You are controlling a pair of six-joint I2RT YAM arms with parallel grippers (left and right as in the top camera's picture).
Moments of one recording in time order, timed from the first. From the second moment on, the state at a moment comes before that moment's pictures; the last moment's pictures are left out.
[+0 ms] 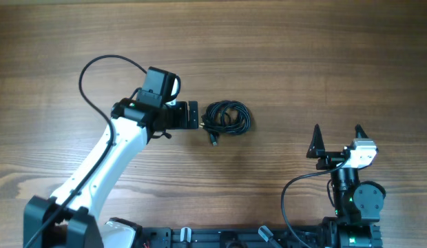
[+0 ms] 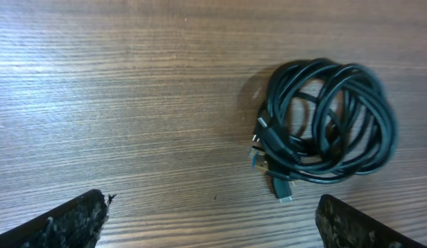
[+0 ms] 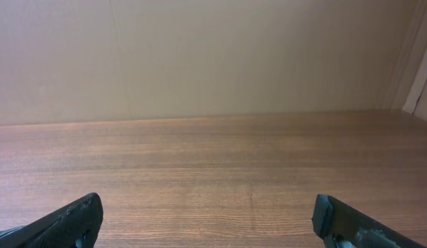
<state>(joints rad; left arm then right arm) -0.34 1.47 1.02 -0.70 0.08 -0.33 -0.05 0.02 0.01 0.00 -0.04 0.04</state>
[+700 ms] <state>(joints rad) -0.34 1.52 1.03 -0.65 0.07 -0.33 -0.05 0.02 0.01 0.00 -0.04 0.04</state>
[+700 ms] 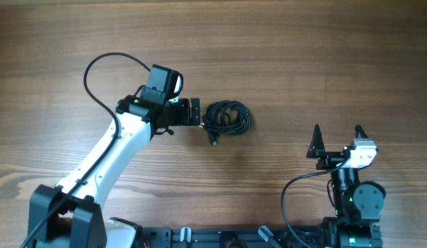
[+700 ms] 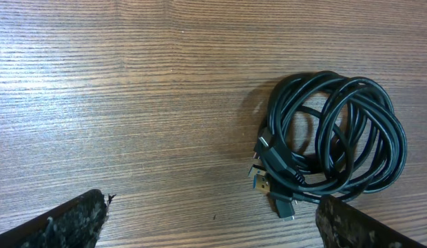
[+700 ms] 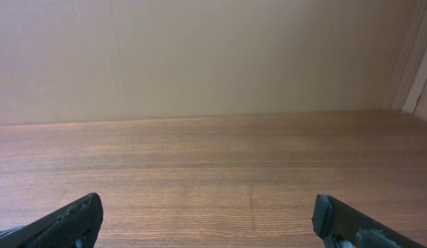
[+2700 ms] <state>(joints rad) -0.34 1.52 1.03 -0.63 0.07 -0.35 0.11 1.35 0.54 -0.04 -0.75 0.66</state>
